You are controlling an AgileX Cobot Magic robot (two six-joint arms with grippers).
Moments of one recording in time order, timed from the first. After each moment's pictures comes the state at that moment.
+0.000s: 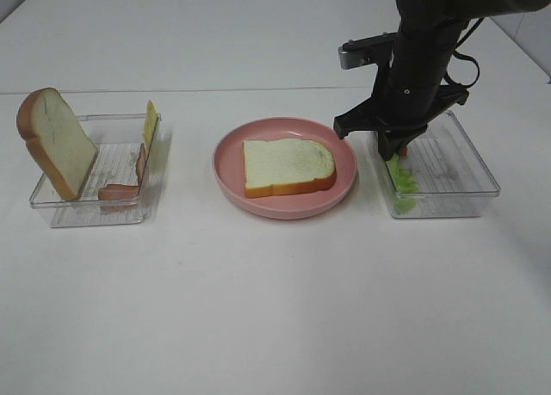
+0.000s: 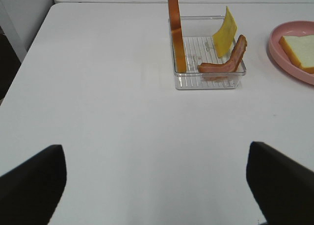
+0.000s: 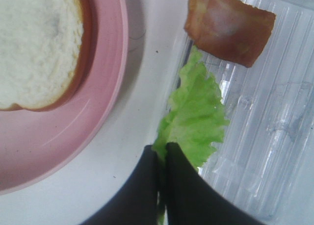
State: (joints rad) left arm 0.06 0.00 -0.52 -0.03 1.08 -0.01; right arm 0.34 2.10 -1.54 -0.09 0.86 0.10
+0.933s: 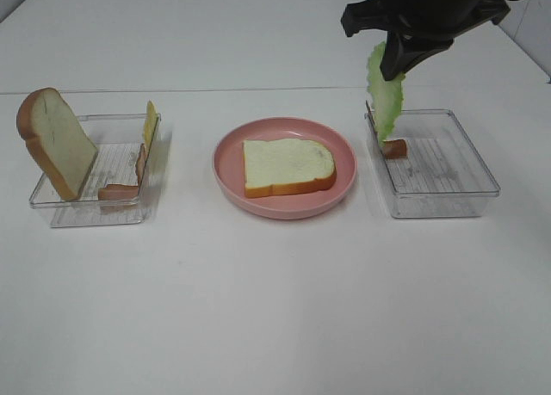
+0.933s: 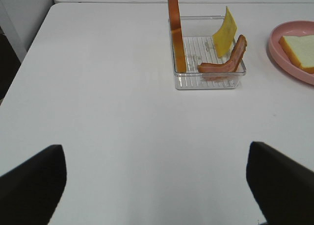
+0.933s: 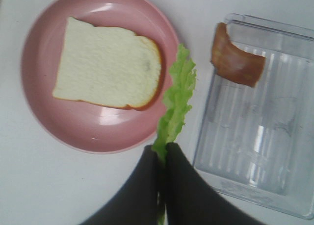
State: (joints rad) left arm 0.06 0.00 -0.52 -0.03 1.08 -0.01; right arm 0.37 1.79 -1.54 0.07 0.93 0.05
